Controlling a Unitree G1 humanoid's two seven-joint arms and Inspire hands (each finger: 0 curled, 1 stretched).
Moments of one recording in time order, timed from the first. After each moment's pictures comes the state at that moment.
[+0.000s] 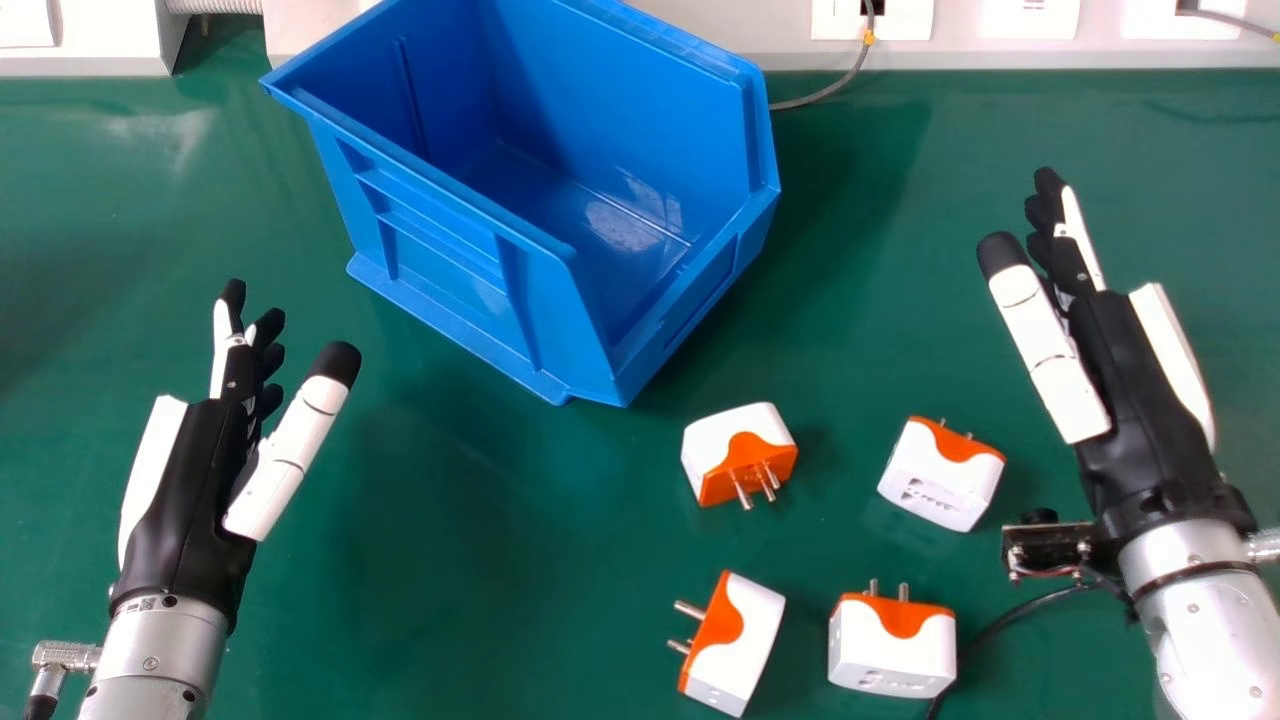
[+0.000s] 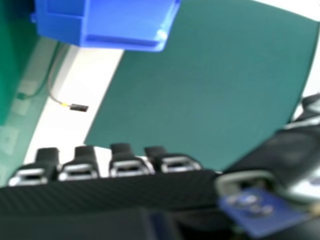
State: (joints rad) left arm 0.17 0.27 0.20 0.06 0.03 -0.17 -0.11; right arm 0.08 -0.20 -0.07 -0.14 -0.15 0.01 0.08
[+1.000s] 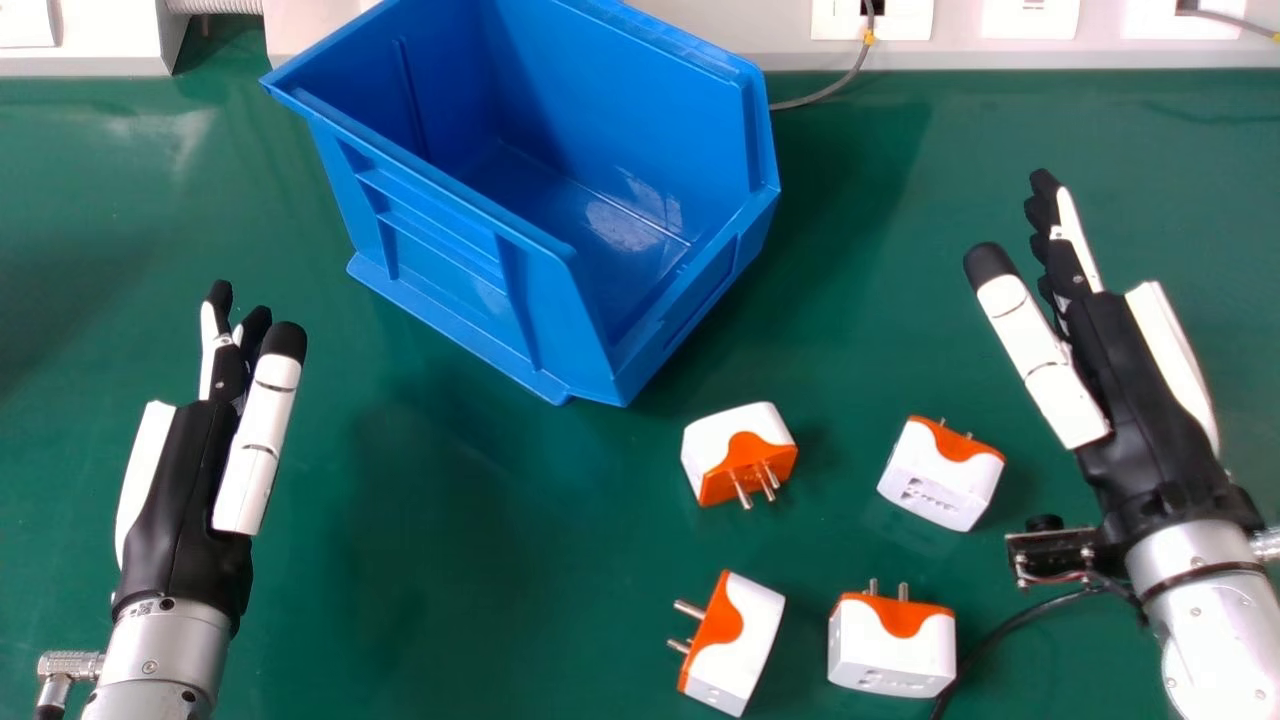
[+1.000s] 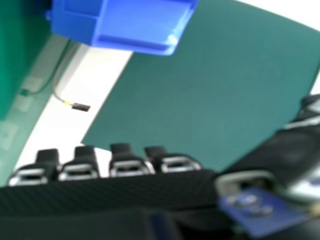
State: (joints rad) left arm 0.17 0.25 0.21 0.07 -0.04 -0.17 -0.11; right arm 0.09 -0.24 -0.07 -0.17 -0.20 0.03 0.10
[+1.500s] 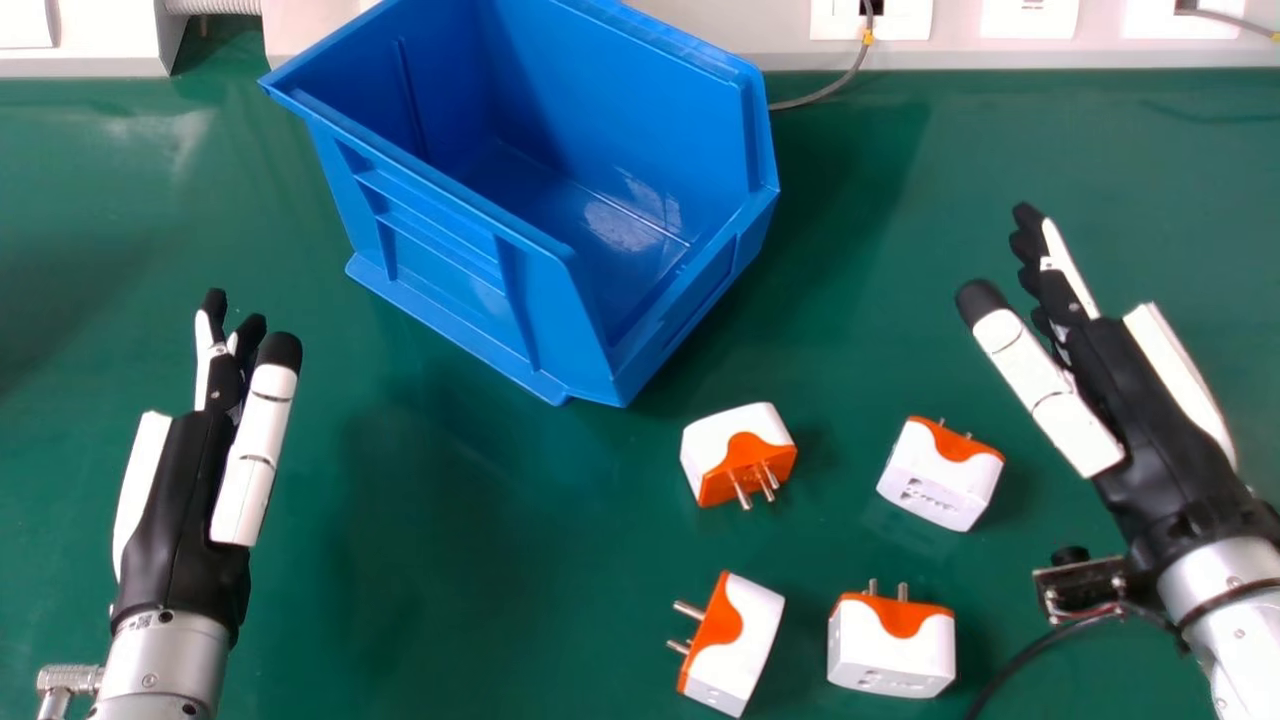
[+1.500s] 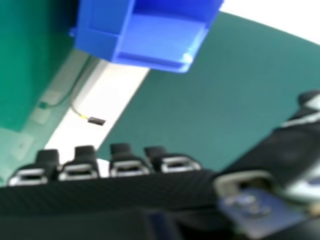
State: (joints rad) left arm 0.19 0.24 0.21 0.10 -0.04 -0.21 -0.10; right arm 0.14 -0.32 -0.08 -0.24 -0.18 0.08 0.19
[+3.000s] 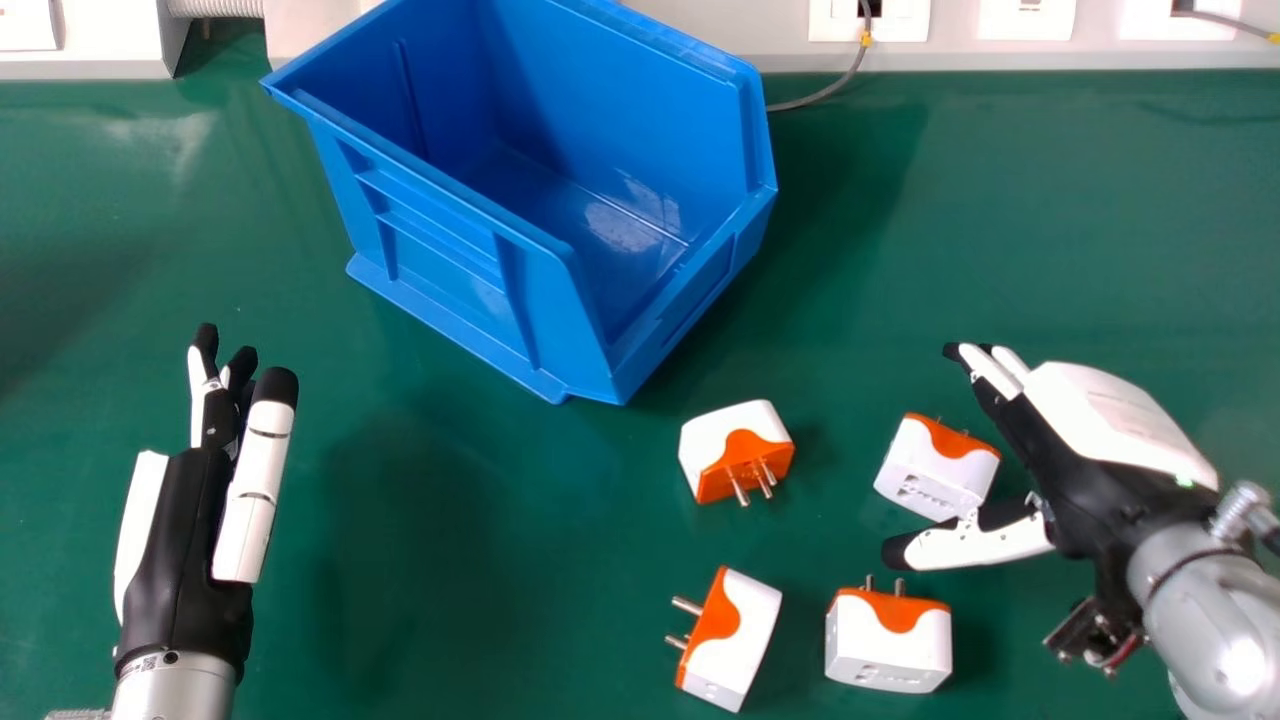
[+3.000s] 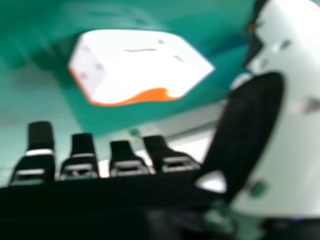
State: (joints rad) left arm 0.24 0.19 0.21 0.09 -0.02 -0.26 -0.07; right arm 0.00 -0.50 0.22 -0.19 -0.84 0.41 0.38
